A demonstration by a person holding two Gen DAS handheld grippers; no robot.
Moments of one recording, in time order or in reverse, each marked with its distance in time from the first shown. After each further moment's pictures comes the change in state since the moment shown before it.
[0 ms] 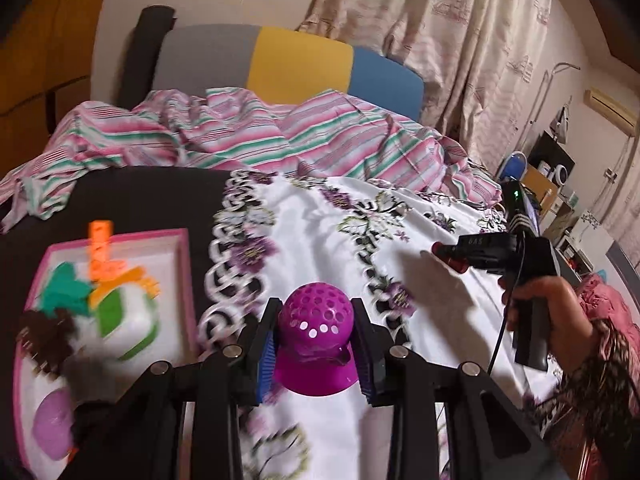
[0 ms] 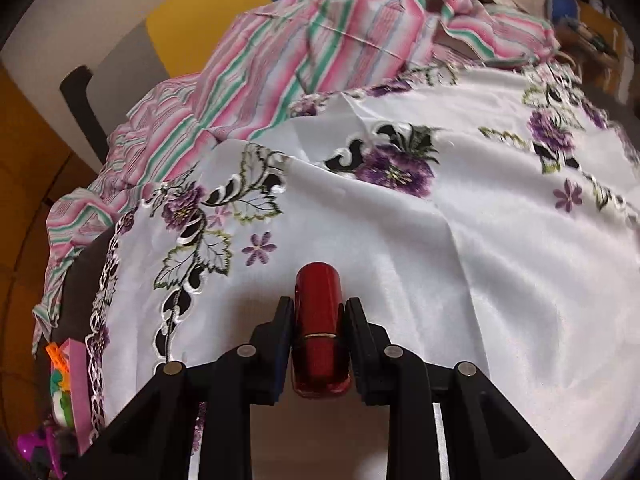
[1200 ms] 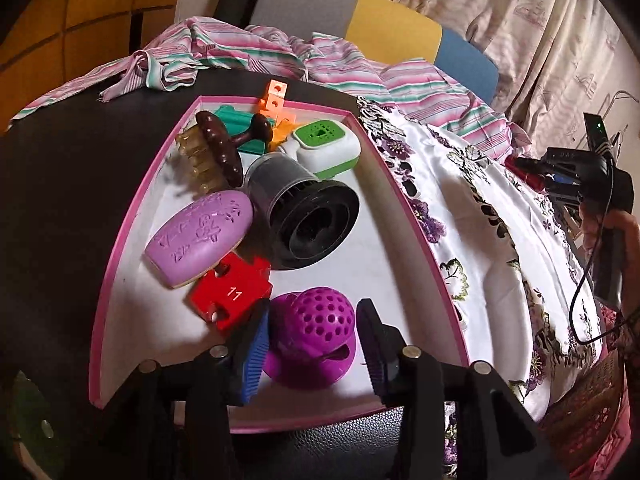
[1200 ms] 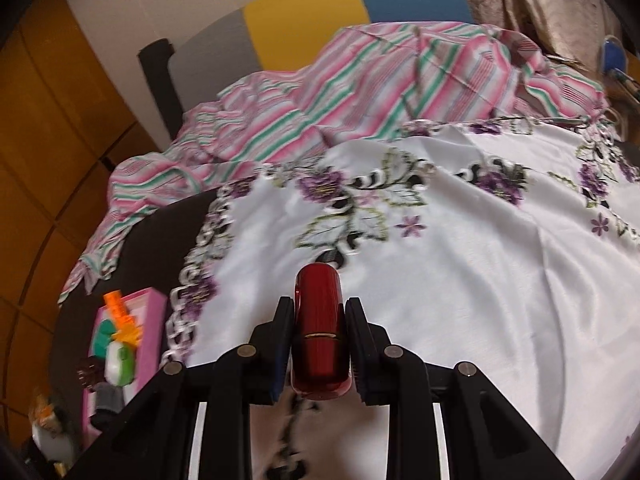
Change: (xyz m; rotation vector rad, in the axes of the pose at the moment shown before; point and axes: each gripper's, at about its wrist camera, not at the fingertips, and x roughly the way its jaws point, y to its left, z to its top) left arm -0.059 0.110 -0.107 -0.180 0.138 0.135; right arm -0.061 0.113 -0.050 -0.165 -0.050 0.155
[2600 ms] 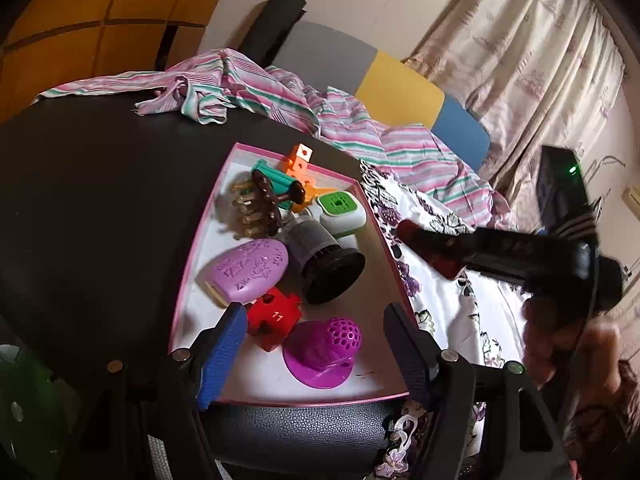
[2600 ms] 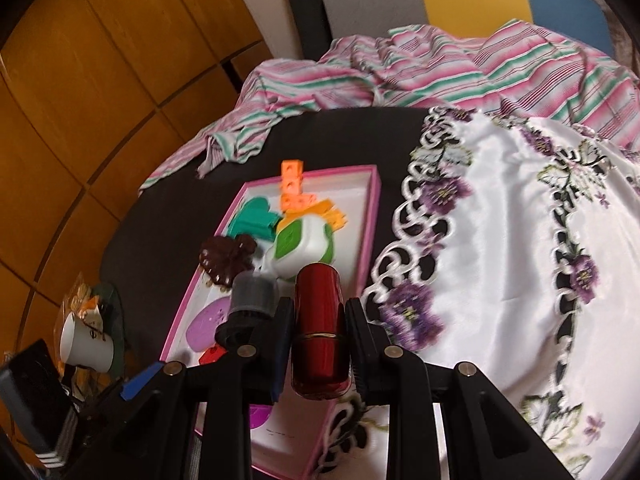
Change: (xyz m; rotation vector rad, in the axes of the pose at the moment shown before) left arm -0.058 0.039 0.000 -0.154 -0.170 -0.099; right arm 0.009 0.191 -0.109 -0.286 0.164 0.220
